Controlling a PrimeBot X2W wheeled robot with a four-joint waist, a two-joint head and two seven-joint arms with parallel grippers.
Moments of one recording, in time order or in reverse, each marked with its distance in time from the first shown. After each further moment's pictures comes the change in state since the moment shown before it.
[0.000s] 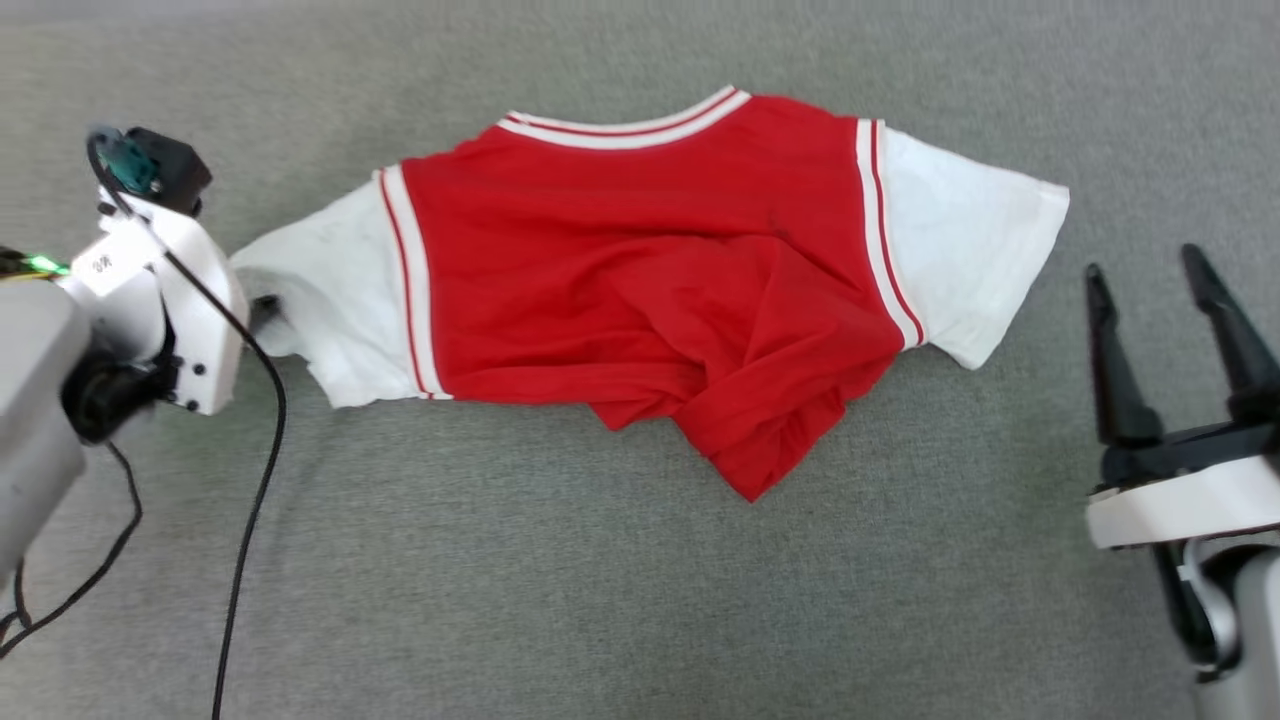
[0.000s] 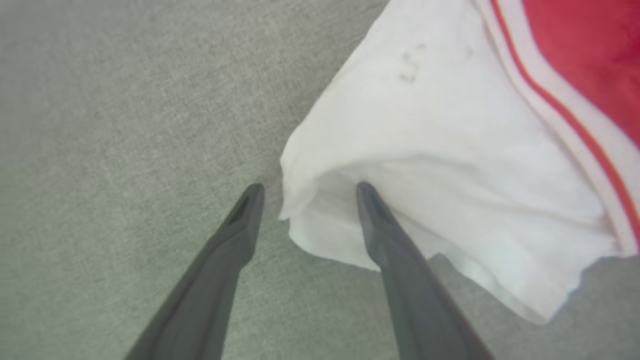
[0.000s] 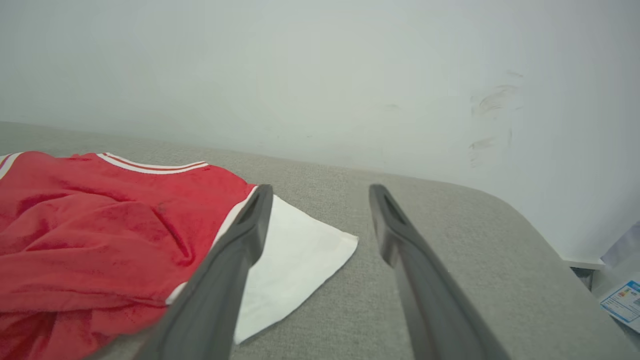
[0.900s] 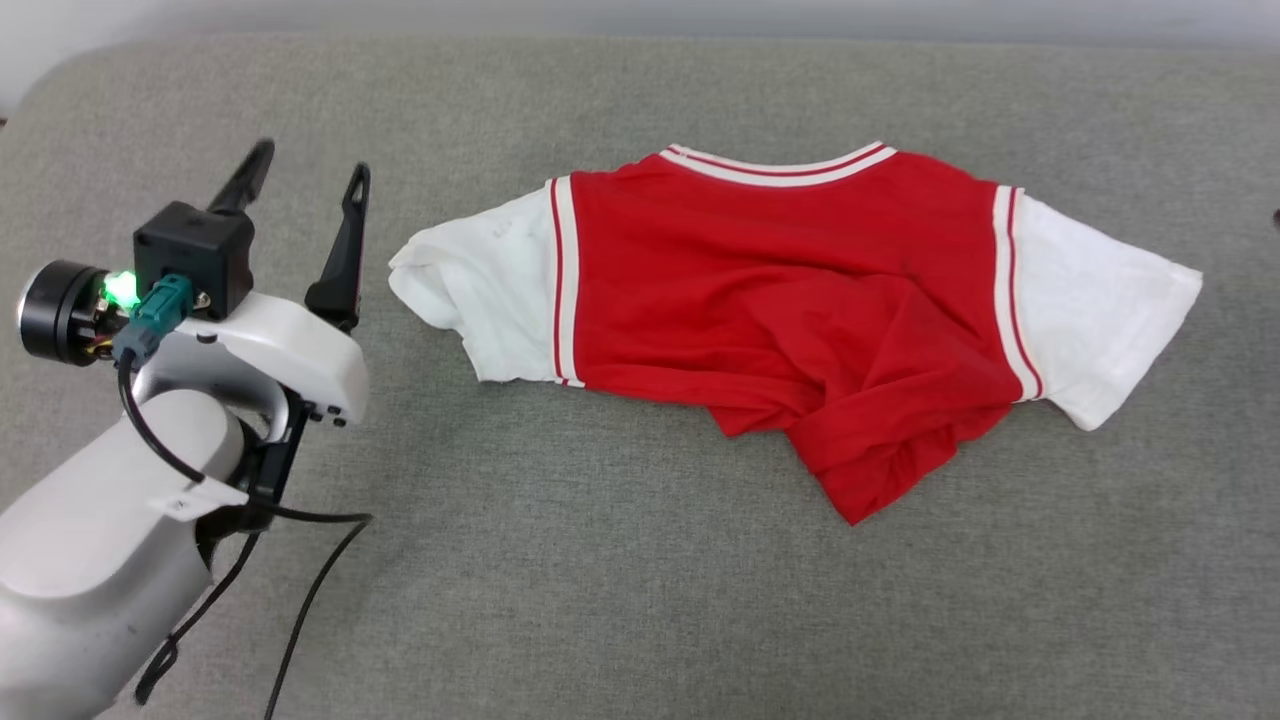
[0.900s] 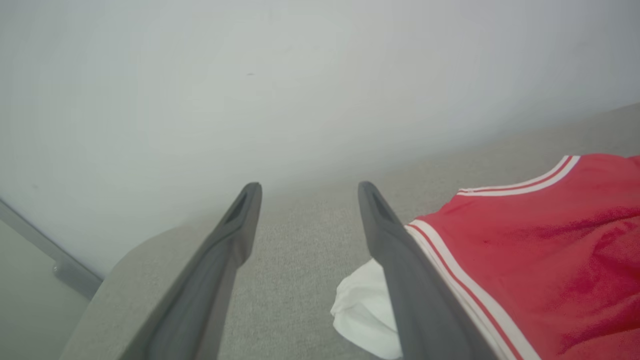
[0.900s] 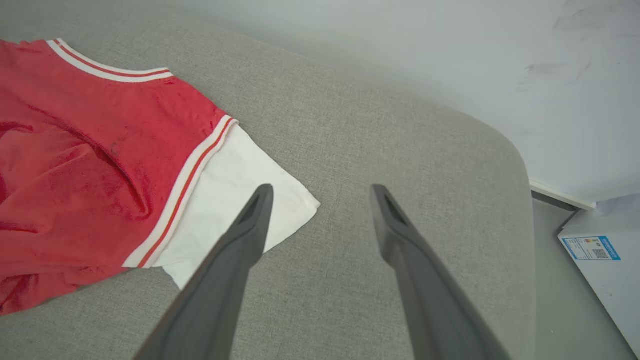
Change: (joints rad) left arm 0.285 -0.026 0.233 -0.430 0.217 0.470 -0.689; right arm -0.313 -0.521 0.120 0.068 0.463 0.000 0.899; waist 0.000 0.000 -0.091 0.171
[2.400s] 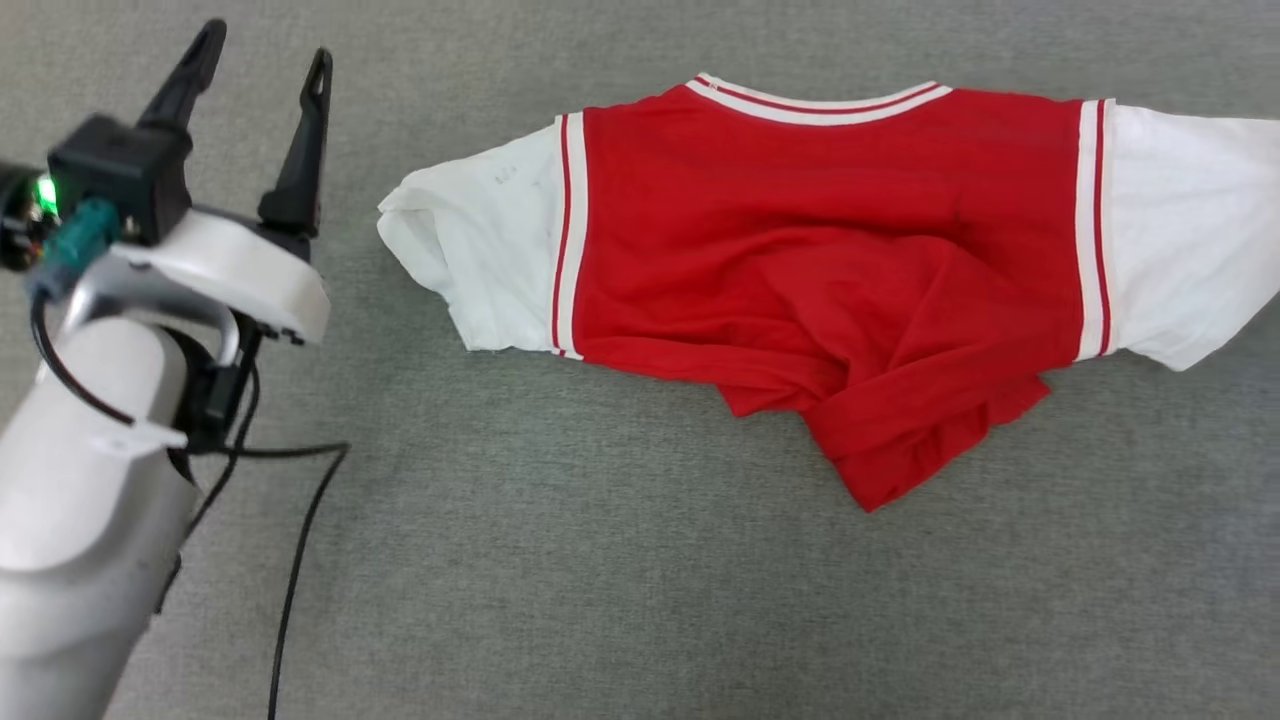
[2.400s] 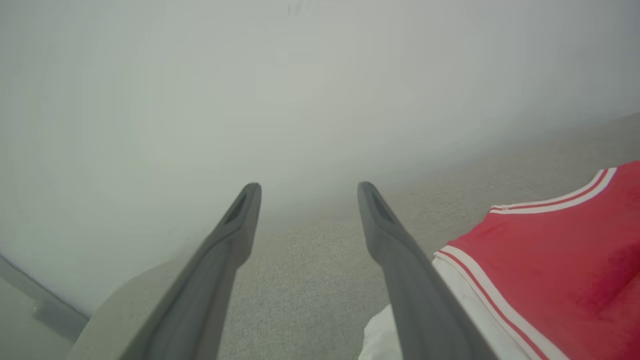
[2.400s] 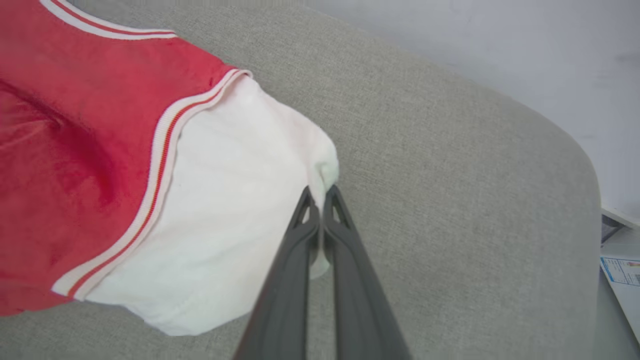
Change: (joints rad) left arm 0.112 -0.220 0.538 0.026 0.427 -0.289 0.075; right arm -0.153 -0.091 0.224 0.131 0.109 0.000 -0.069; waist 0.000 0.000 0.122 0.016
